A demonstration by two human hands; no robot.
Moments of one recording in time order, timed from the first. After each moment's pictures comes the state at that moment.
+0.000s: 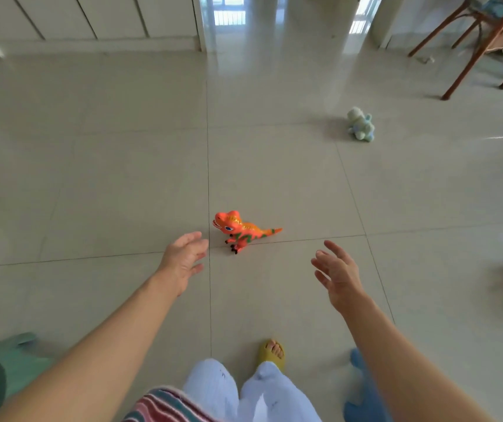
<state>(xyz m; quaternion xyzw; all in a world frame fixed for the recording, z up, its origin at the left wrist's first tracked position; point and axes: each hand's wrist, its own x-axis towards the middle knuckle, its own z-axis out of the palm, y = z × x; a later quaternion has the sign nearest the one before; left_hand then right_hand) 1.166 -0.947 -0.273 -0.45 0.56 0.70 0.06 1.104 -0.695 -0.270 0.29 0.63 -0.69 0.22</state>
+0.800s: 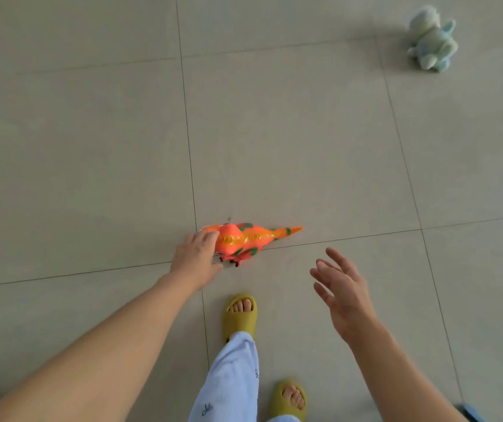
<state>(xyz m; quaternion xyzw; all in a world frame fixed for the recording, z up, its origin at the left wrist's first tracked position) 0.909 -1.029 -0.549 -0.12 0.93 0.14 0.33 0.884 -0.793 -0.494 0.39 0.60 -0.64 0.29</state>
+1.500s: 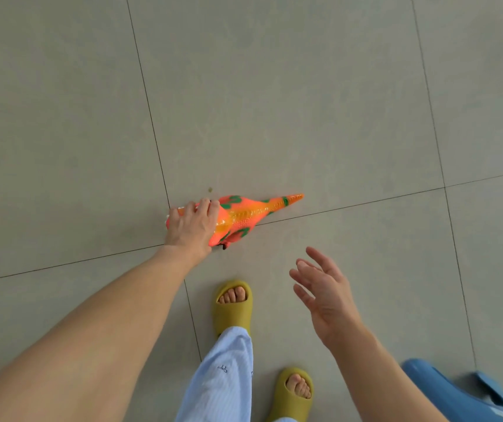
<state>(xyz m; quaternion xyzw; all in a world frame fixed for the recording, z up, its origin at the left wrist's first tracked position) 0.876 -1.022 -0.705 0.00 0.94 -0.01 0.33 0.896 -0.812 -0.617 0.47 0.56 -0.60 0.33</state>
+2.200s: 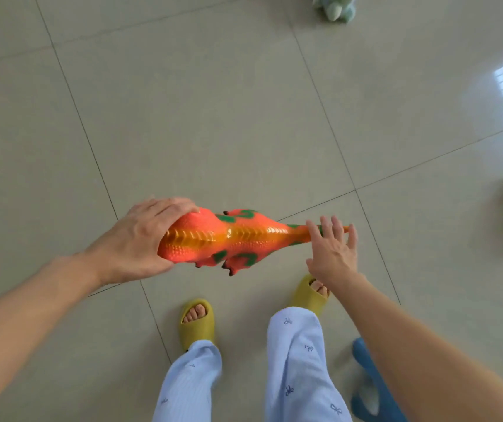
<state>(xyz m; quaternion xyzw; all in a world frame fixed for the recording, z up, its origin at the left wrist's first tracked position) 0.803 -0.984 -0.515 0.22 0.93 0.24 0.18 0.820 -0.664 -0.570 0.00 0.94 0.08 0.34</state>
